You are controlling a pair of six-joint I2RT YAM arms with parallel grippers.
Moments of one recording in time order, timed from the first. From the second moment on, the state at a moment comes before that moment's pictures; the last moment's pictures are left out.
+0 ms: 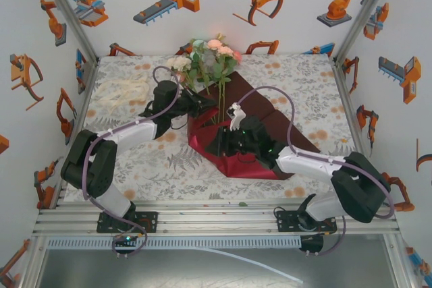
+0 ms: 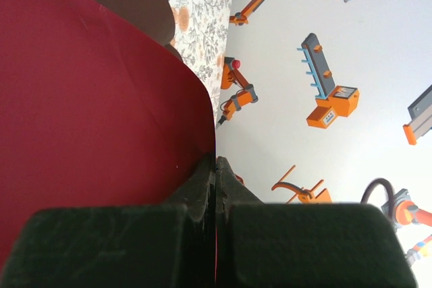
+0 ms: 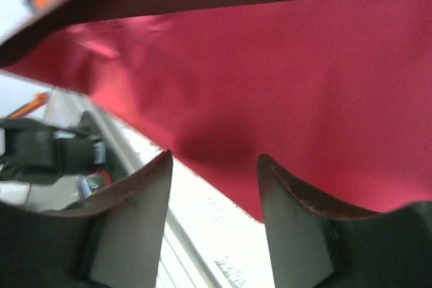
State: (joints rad) left arm -0.54 1.62 0.93 0.38 0.37 -1.31; right arm 0.81 1.40 0.66 0.27 -0.26 0.65
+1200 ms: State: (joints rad) left arm -0.62 1.63 0.91 0.46 0.36 -1.36; right arm 0.71 1.39 0.67 0.01 -0.19 0.55
